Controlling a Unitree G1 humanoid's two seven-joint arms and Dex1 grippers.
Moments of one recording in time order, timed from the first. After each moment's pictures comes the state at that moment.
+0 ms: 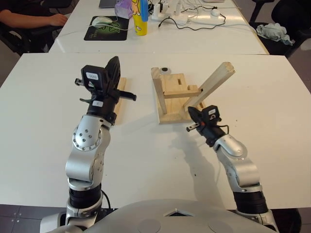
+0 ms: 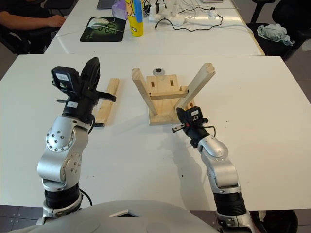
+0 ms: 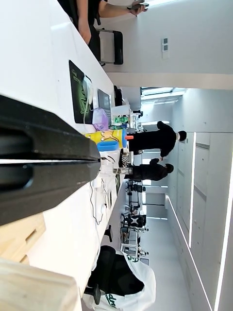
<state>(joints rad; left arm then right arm) -0.05 0.10 -0.06 -0.68 -0.14 0.48 -0.02 0.09 -0.31 0.04 -0.32 0.16 0.36 0.32</state>
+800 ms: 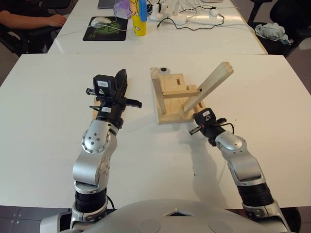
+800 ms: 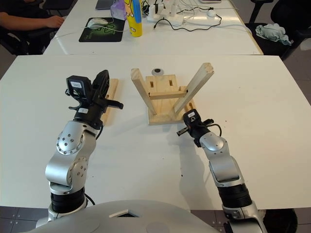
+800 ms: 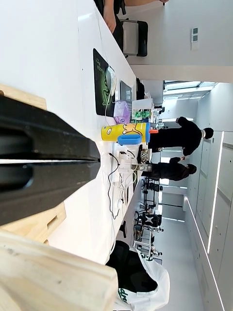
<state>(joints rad) -0.04 0.04 -0.12 -0.66 -0.13 0.52 -0.02 0.00 -0.36 0.17 -0.27 -0.05 0.60 0.30</state>
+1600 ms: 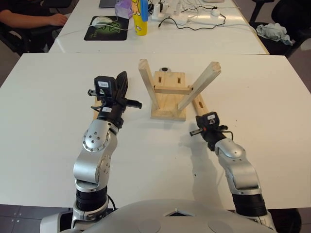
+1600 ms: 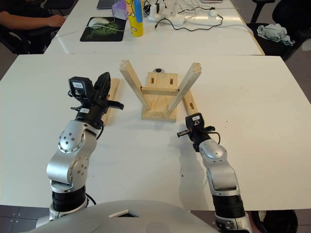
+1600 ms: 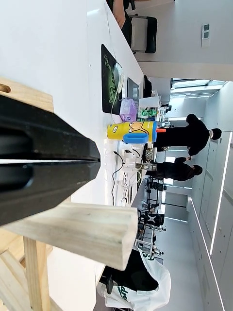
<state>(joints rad) -0.04 0.02 -0.10 -0.64 -0.14 0.52 -0.02 0.13 -0.20 -0.05 -0.48 0.03 0.50 0.15</state>
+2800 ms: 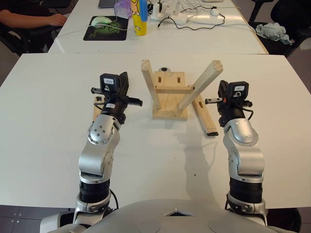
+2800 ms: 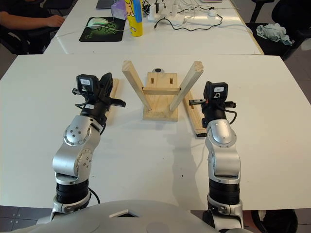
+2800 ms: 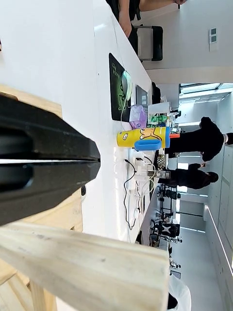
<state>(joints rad) -0.11 0.03 -0.12 -0.54 -0.08 0.56 -0.02 -0.06 -0.14 -0.05 -0.45 -0.01 0.51 0.06</state>
